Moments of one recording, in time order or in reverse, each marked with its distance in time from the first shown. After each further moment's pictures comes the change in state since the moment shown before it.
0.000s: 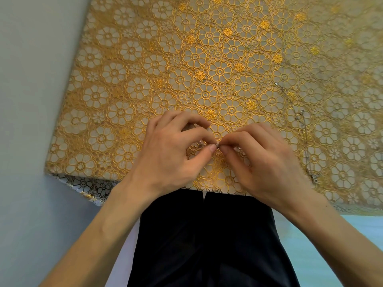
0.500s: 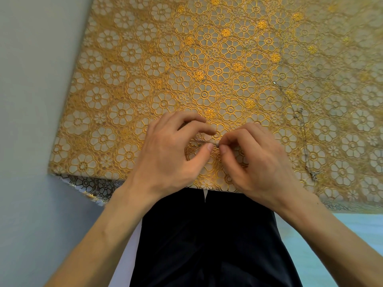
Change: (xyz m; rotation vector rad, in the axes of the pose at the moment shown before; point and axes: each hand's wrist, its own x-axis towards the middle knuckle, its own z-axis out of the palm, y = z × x) left_hand -0.003 0.004 -0.001 -0.041 0.034 -0.034; right_hand -0.001 -0.008 0.004 0.077 -0.011 0.084
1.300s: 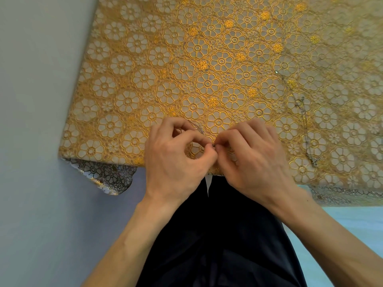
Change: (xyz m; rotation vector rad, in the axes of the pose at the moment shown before) left_hand -0.034 0.024 0.017 0.003 0.252 -0.281; right_hand -0.014 -0.018 0.008 -0.245 0.083 -0.065
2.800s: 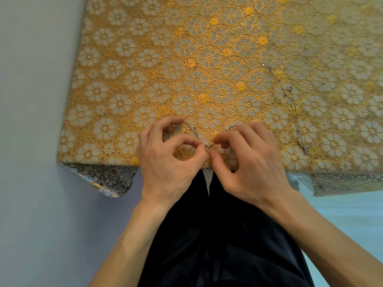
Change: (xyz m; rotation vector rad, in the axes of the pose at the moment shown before) left_hand -0.011 -0.006 0.000 -0.016 -0.035 -0.031; right_hand -0.021 -0.009 -0.008 0.124 -0.004 0.177
